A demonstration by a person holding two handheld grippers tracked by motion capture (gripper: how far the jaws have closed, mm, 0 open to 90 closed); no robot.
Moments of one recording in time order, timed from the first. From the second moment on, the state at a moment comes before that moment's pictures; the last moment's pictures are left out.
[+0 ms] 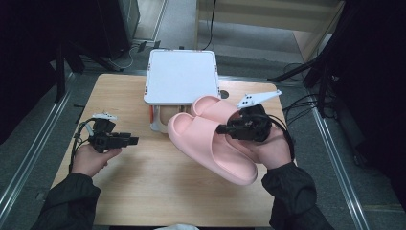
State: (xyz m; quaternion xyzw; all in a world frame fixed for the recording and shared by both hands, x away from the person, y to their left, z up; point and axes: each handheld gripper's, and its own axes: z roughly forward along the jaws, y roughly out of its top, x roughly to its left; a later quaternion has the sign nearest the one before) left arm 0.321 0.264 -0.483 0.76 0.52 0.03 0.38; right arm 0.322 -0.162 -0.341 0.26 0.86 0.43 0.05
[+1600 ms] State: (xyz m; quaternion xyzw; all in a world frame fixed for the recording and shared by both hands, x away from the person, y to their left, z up) left arm 0.318 0.256 -0.482 0.77 0.50 0.02 0.38; right arm 0.426 -0.106 -0.270 0.33 0.84 0.41 0.12
